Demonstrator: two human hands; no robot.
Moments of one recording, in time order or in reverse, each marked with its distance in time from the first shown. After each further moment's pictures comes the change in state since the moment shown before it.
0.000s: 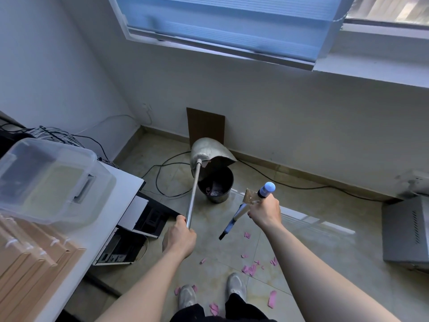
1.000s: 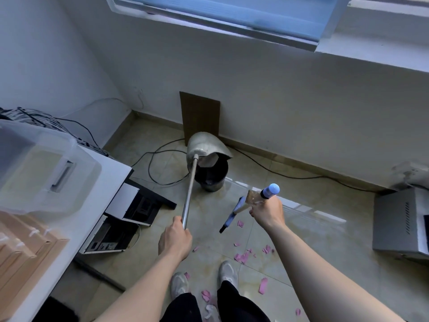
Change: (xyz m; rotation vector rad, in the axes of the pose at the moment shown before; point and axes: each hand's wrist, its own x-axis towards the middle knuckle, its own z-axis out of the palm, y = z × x) left_hand -0.004 -0.008 0.049 -0.008 -0.026 -0.005; right_hand 0.022 0.050 0.001 -0.006 -0.036 0.030
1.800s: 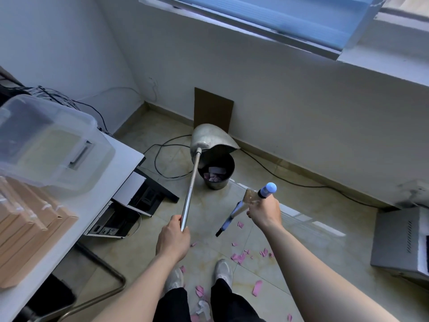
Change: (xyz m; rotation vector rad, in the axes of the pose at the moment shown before) left_hand -0.024 -0.027 -0.005 -0.223 0.038 -0.052; right_hand -0.019 -0.016 0.022 -0.066 -0.035 -0.044
